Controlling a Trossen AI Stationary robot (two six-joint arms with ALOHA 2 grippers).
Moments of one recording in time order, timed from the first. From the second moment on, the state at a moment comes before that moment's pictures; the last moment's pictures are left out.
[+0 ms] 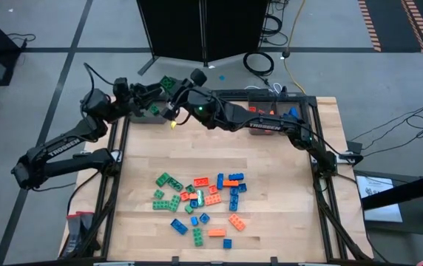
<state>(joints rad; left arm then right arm) 0.68 0.77 0.65 0.40 0.29 -0.67 -0.12 2.23 2.31 -0.09 0.65 -0.32</state>
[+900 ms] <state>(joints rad) 0.69 0.77 0.65 0.28 0.29 -0.64 -0.08 2.23 2.31 -0.20 0.65 -0.50</state>
